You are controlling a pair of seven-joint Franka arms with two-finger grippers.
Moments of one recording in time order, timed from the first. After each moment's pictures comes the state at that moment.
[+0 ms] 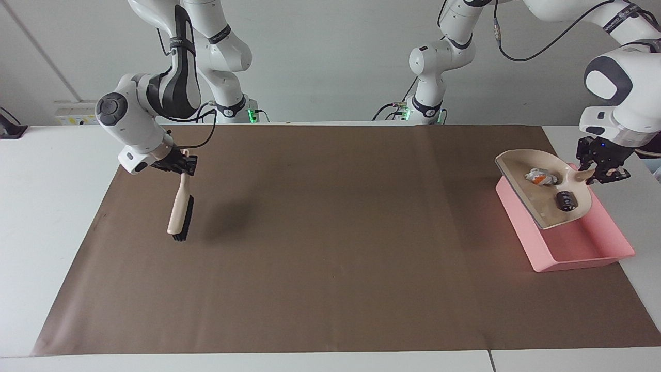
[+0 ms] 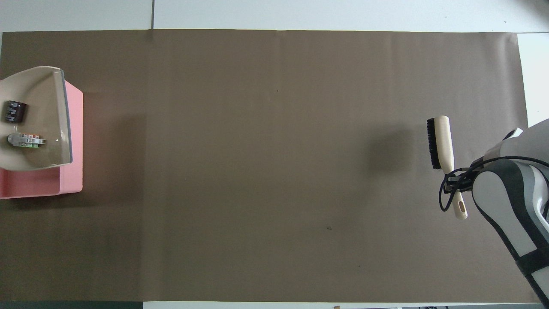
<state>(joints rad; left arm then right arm) 0.28 0.14 0.02 -1.68 0.19 1.89 1.66 -0.17 -0.06 0.04 -2.27 0.03 1.95 -0.13</state>
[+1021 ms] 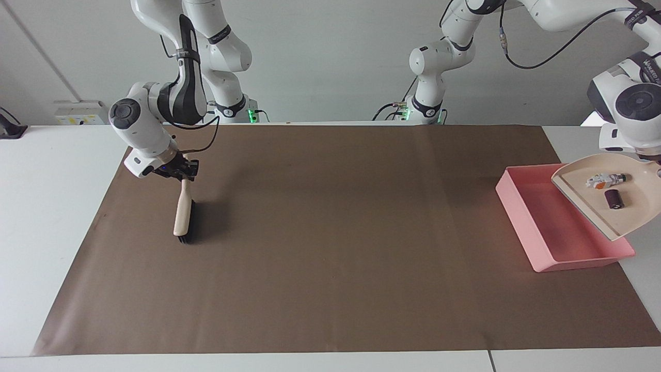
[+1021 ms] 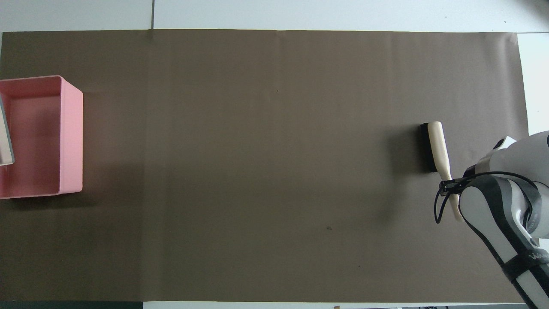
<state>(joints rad) 0.23 0.20 0.03 -1.70 1.00 1.98 1.26 -0.19 -0.07 0.04 -2.36 -0.02 2.09 -0.18</state>
